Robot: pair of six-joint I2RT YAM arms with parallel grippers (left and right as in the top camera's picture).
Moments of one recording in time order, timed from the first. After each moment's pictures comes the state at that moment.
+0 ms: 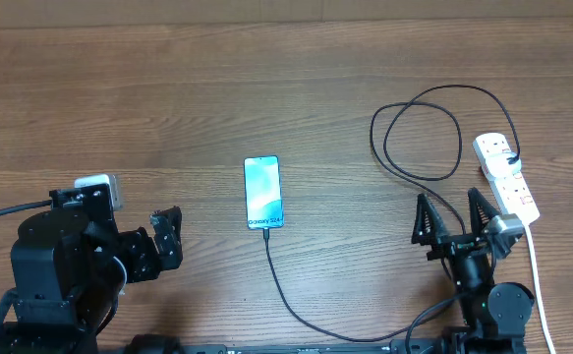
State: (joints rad) left arm -0.06 0.78 1.31 -1.30 0.02 -0.27; right arm -0.03 0.01 0.02 0.07 -0.17 0.33
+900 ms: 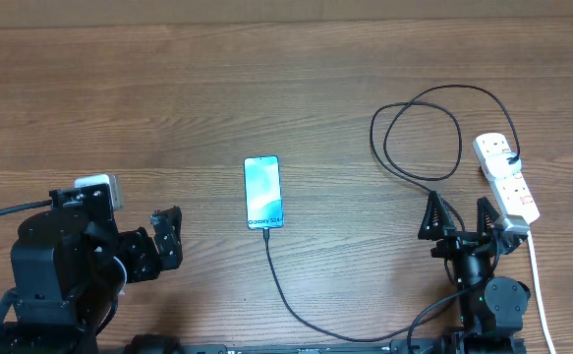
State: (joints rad) left arm -0.06 0.78 1.31 -1.30 0.02 -0.27; right arm -0.03 0.01 0.02 -0.03 -0.04 0.36
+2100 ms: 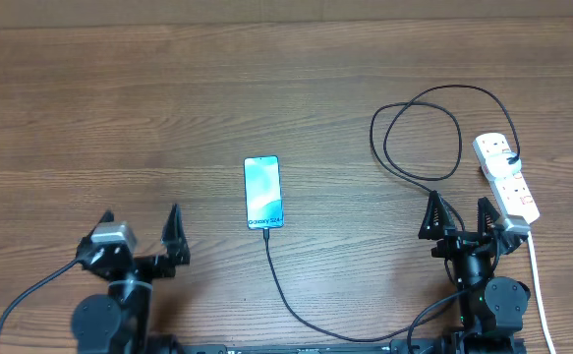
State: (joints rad) left arm 0.04 0.10 0.36 -0.37 0.02 -0.15; right arm -0.03 0.01 0.02 -0.04 -0.03 0.36
